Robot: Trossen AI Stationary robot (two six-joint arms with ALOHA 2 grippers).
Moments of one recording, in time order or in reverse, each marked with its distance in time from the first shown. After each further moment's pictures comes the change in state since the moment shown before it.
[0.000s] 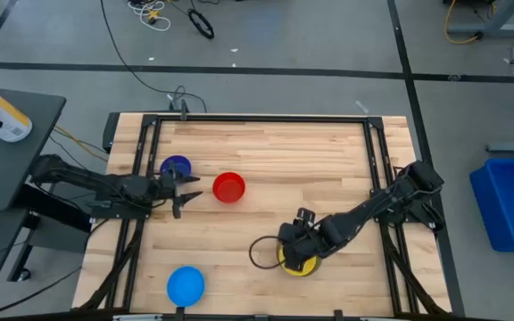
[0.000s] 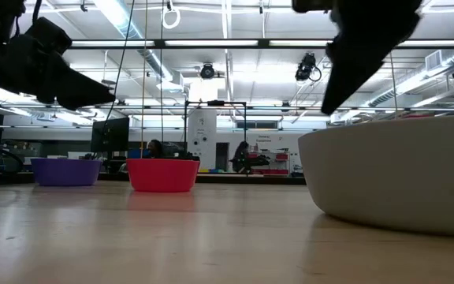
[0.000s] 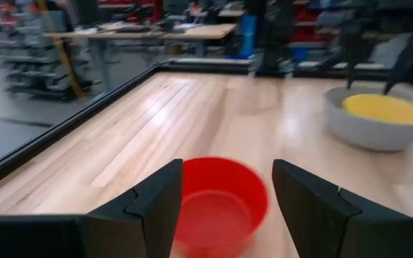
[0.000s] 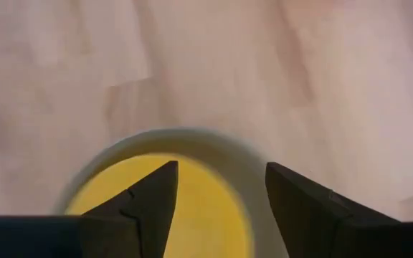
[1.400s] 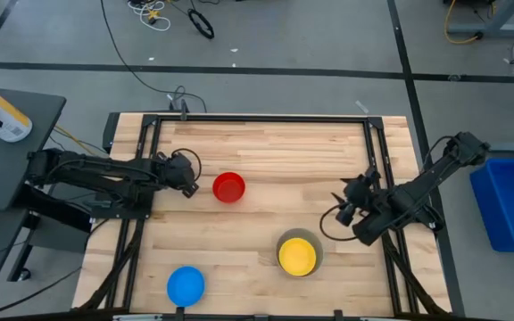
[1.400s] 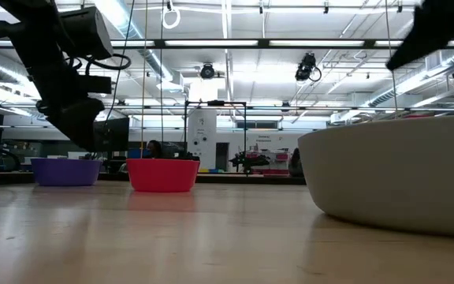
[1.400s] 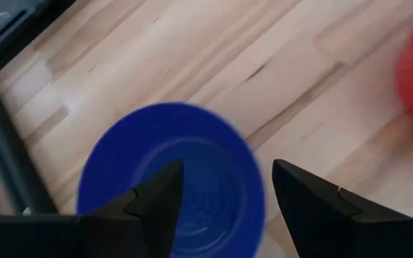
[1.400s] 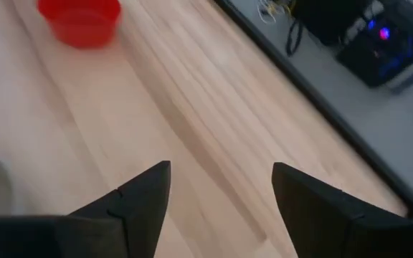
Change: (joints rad) left arm 0.289 0.698 0.508 -0.895 -0.082 -0.607; right arm 0.163 -0.684 -0.434 -0.466 0.568 0.416
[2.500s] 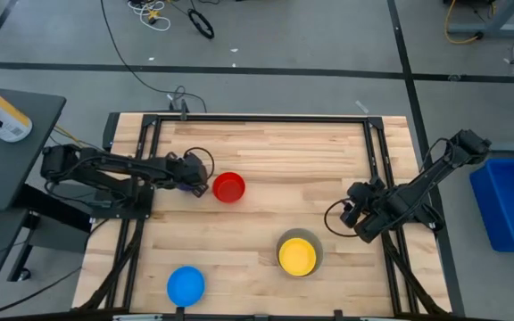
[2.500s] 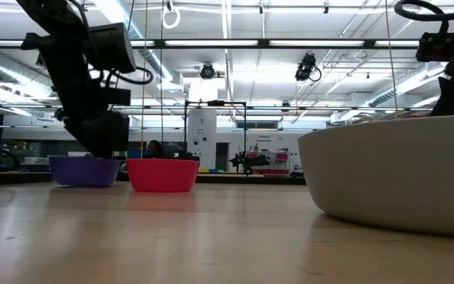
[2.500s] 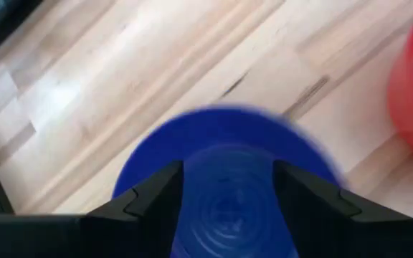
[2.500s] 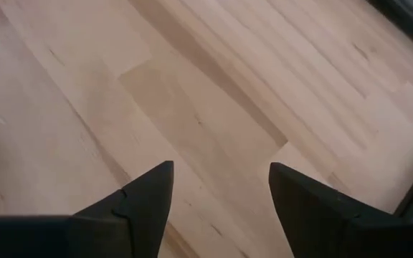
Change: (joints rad) left arm 0.045 0.220 0.069 0.130 0.041 0.053; right arm 0.015 -0.070 -0.281 0.106 -0.222 0.224
